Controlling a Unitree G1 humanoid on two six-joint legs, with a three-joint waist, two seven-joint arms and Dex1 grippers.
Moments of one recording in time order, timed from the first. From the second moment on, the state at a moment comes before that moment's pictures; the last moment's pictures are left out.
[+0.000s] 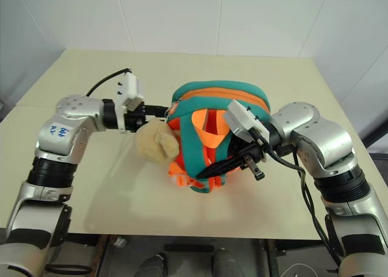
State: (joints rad) left arm -0.93 0.59 -0.10 0.16 -0.33 0.46 -1.10; right arm -0.88 -0.76 0.22 -0.19 0.69 0.65 1.53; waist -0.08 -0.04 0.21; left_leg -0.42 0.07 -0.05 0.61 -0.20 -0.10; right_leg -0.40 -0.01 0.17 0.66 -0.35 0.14
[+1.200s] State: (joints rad) left arm -0.77 0.79 0.19 -0.15 -0.57 0.81 -0.90; right arm -0.88 -0.73 0.22 -0.19 0.66 0.65 1.53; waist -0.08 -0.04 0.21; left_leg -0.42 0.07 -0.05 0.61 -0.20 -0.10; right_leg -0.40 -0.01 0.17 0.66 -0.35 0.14
